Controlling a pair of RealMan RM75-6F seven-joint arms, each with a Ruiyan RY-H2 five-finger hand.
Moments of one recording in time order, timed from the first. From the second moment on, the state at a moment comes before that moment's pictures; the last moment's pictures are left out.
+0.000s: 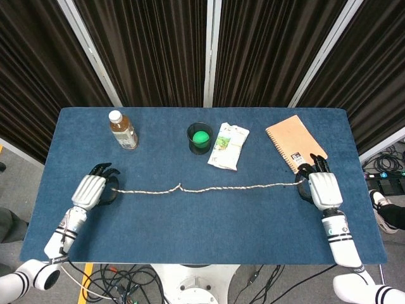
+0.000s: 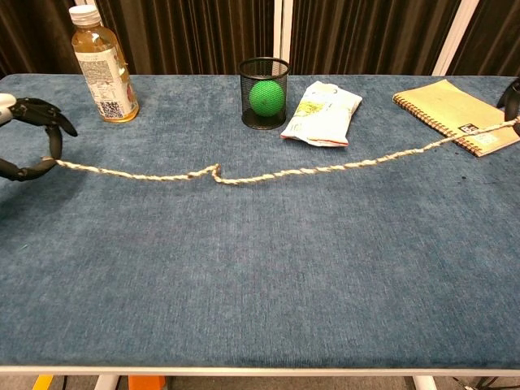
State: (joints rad) left arm -0.49 -1.53 -0.02 -1.13 1.44 1.19 -0.26; right arm 0.41 -1.41 0.14 -1.37 -1.31 1.23 -0.04
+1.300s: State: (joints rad) left arm -0.32 -1.42 -0.09 -1.20 1.36 1.32 -0.20; right arm 0.28 -1.33 0.10 -1.41 -1.38 1.35 0.03
